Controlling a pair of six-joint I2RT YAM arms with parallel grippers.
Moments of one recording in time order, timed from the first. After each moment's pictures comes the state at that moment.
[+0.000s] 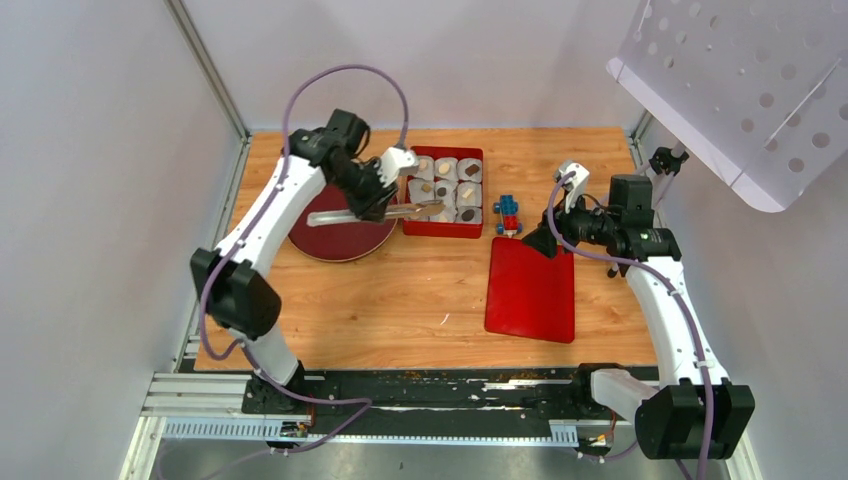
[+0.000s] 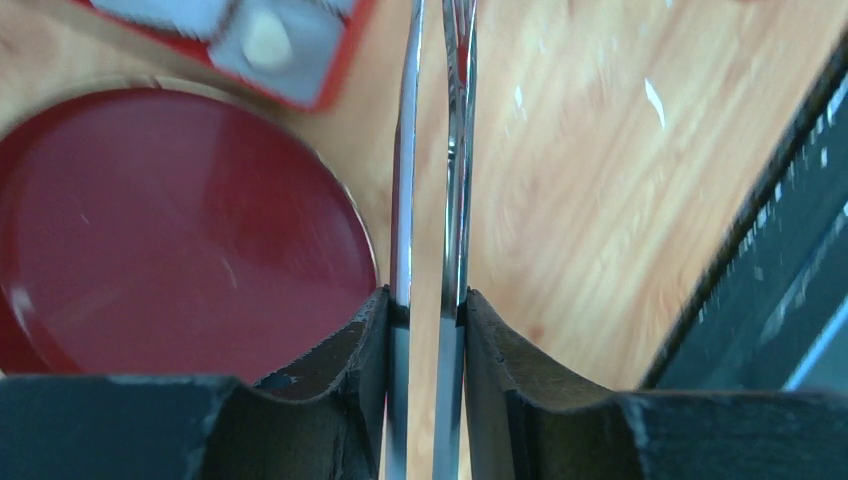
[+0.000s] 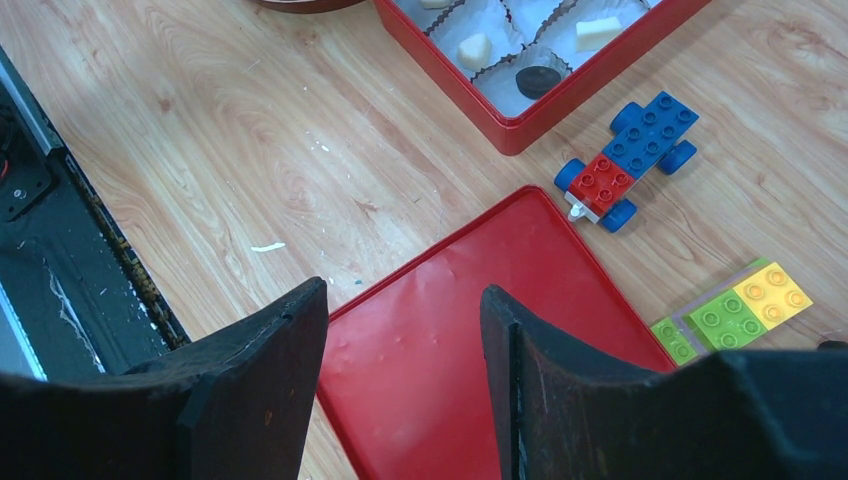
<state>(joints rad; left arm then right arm) -0.41 1.78 1.84 -1.17 0.45 0.63 0.01 1.10 1.02 -0.63 -0.81 -0.36</state>
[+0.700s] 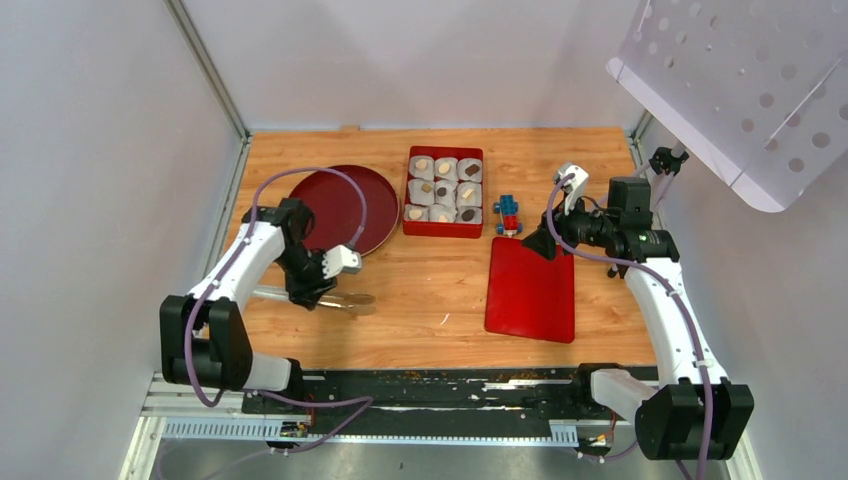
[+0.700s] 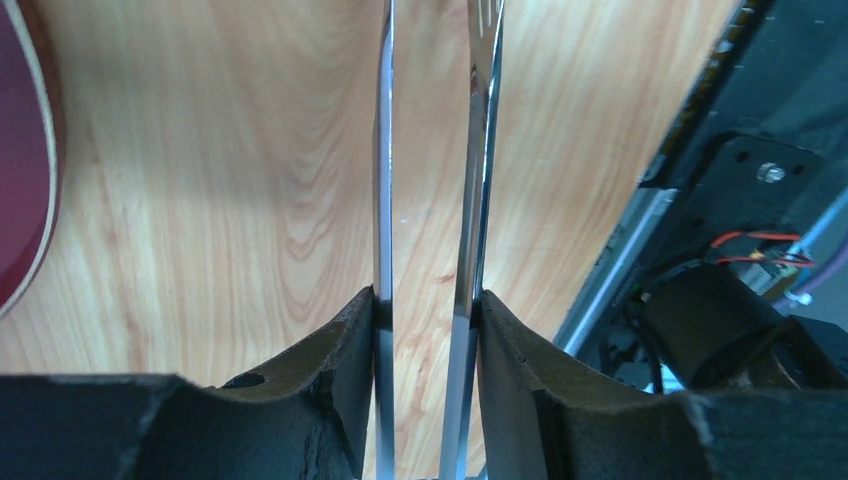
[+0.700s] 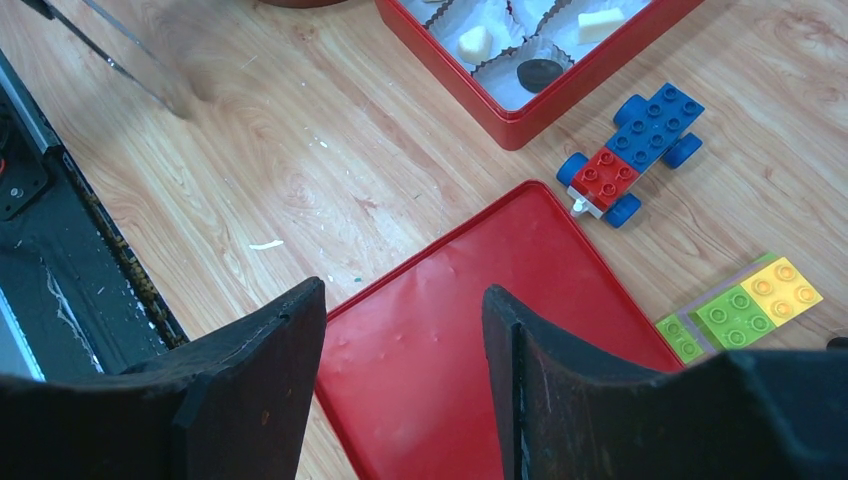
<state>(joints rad) -0.14 1.38 1.01 -1.27 0.31 1.18 0.01 1.09 1.00 -0.61 -0.81 -0.35</state>
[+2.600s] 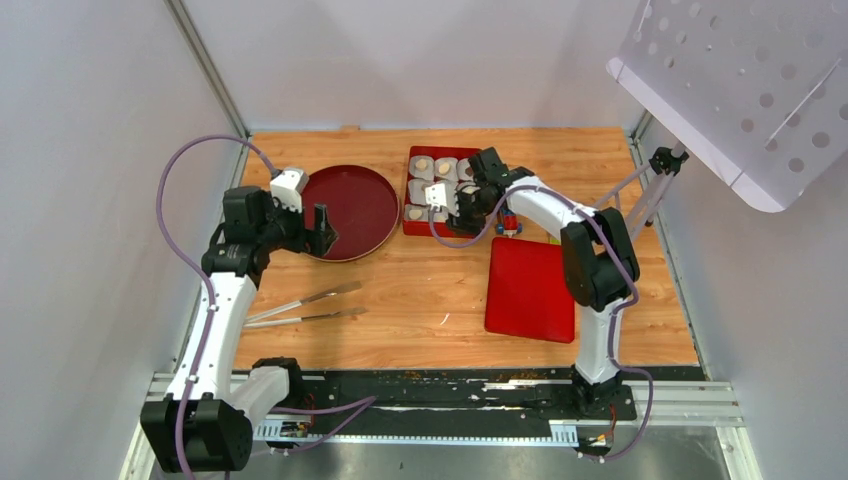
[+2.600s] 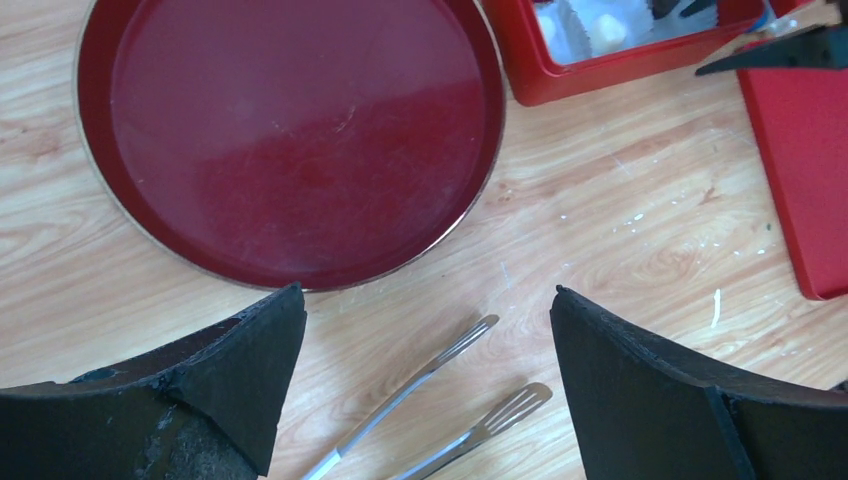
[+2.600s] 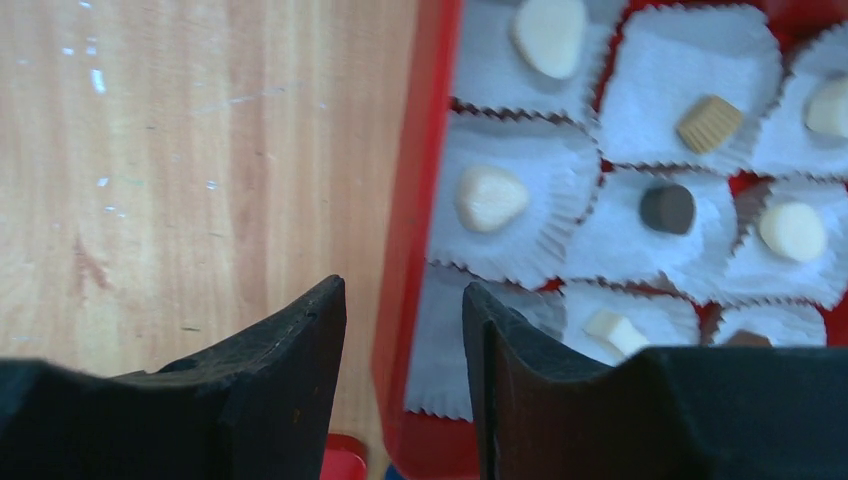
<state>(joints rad) 0.03 0.99 0.91 -0.55 0.43 0.10 0.45 2.00 1.54 -0.60 -0.54 -1.13</state>
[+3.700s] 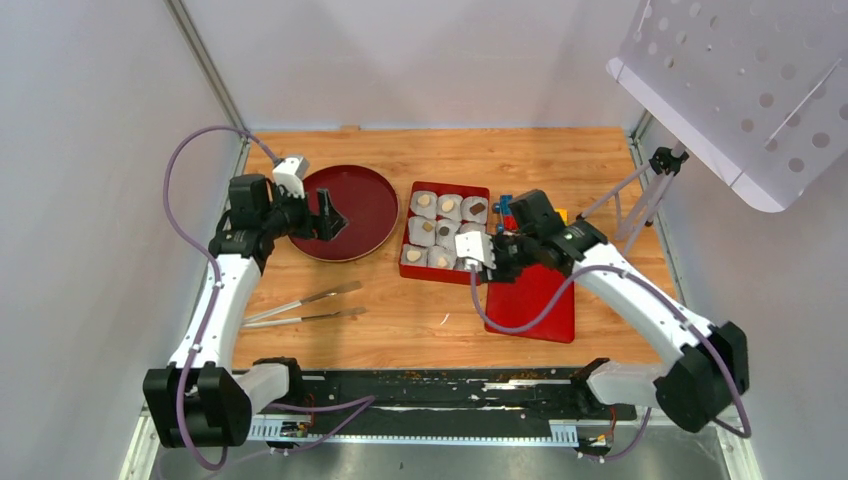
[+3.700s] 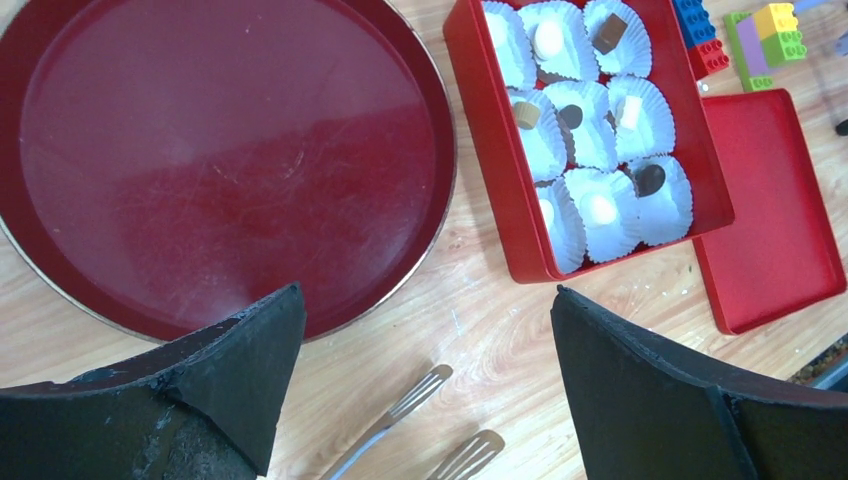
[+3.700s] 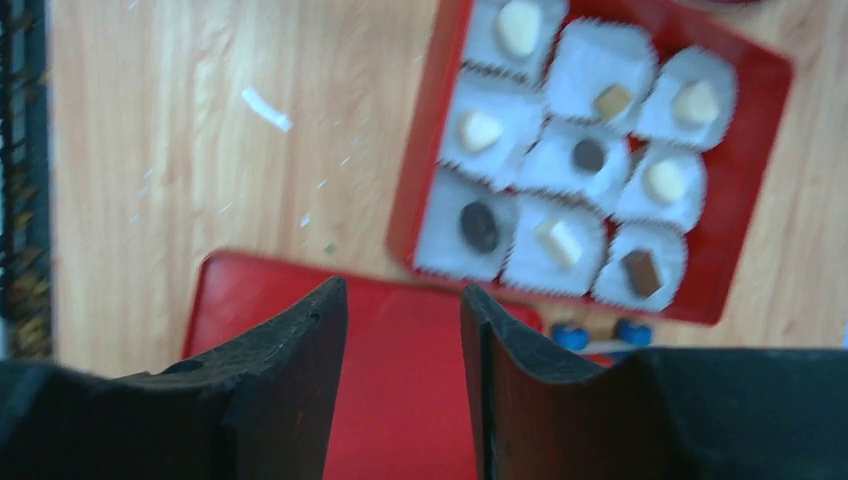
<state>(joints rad) 0.03 1.10 0.92 -0.41 0.54 -0.05 0.59 1.30 1.08 -0.71 -0.52 -1.06</state>
